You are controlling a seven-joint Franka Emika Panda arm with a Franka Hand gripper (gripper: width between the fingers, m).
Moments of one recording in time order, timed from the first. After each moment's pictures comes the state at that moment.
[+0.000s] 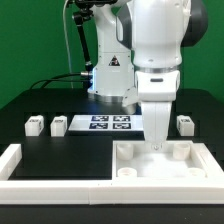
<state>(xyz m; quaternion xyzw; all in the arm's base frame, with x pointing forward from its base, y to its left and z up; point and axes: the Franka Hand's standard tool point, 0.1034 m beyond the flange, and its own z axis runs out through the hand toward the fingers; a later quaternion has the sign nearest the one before) 0.483 0.081 0.034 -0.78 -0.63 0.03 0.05</state>
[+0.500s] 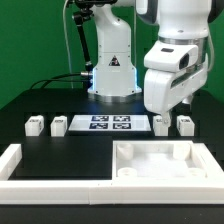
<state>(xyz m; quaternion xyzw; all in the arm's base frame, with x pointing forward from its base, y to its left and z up) 0.482 0.119 0.074 -0.90 -0.43 0.04 0.03</state>
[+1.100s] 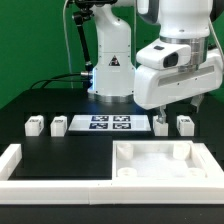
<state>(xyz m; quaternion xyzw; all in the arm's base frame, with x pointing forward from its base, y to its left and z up) 0.481 0.122 0.073 -0.97 -0.24 0.05 0.02</state>
